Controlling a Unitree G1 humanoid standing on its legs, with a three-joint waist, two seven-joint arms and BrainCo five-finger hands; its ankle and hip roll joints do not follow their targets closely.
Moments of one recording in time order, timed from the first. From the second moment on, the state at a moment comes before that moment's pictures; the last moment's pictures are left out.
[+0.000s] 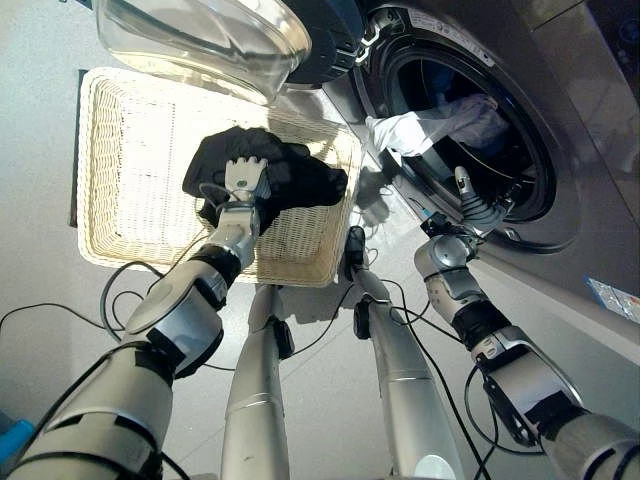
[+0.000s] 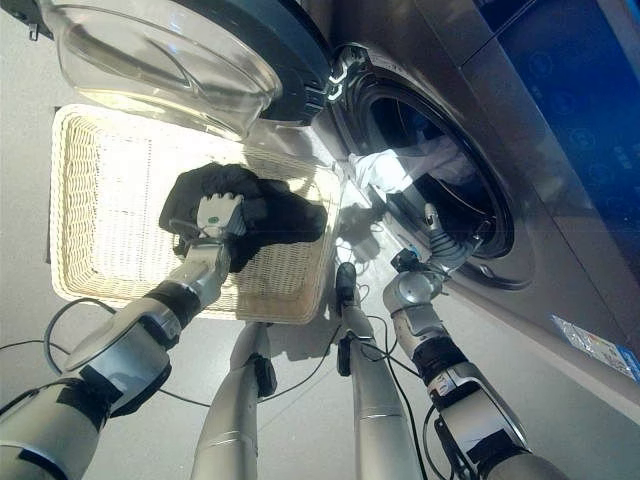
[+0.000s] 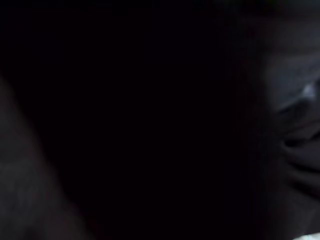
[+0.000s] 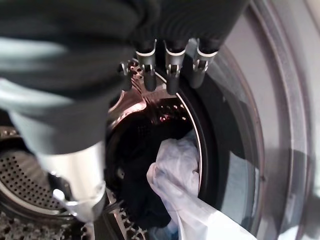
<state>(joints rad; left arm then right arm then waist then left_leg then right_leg) -1.11 0.41 -0.81 1.14 0.40 0.18 0.52 -0.75 -0.28 0.33 0.67 0.57 -0.52 -1.12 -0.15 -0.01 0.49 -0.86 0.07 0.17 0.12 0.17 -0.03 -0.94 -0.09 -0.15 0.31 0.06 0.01</state>
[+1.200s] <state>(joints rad) -0.54 0.38 -0.35 0.60 0.14 -0.46 0.93 -0.42 -0.22 0.30 0.48 0.41 -0.45 -0.74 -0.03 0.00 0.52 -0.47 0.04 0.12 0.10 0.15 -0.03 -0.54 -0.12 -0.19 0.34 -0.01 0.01</state>
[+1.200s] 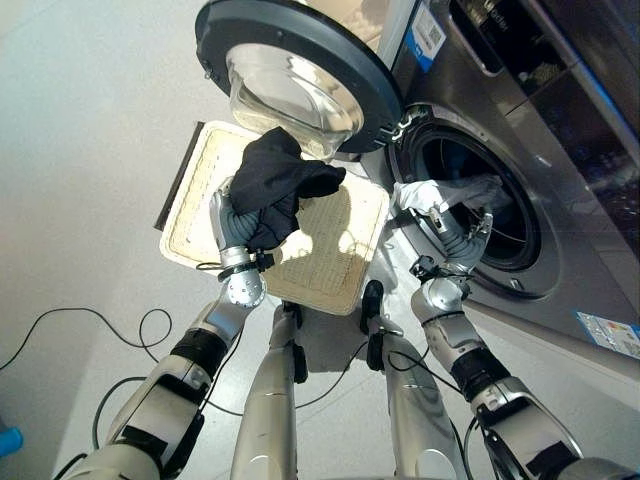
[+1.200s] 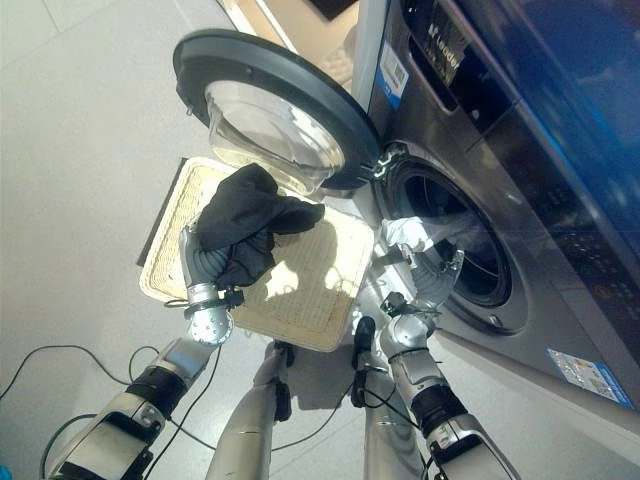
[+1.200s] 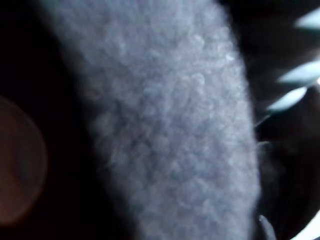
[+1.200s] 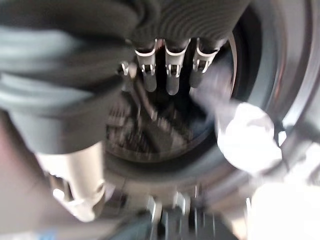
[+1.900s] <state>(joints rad) -0.46 0.43 -0.32 0.45 0.15 -0.51 0.70 -0.48 -0.49 0.49 0.35 -0.19 -0.53 -0.33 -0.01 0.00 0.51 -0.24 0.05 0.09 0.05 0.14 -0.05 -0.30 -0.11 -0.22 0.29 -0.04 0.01</state>
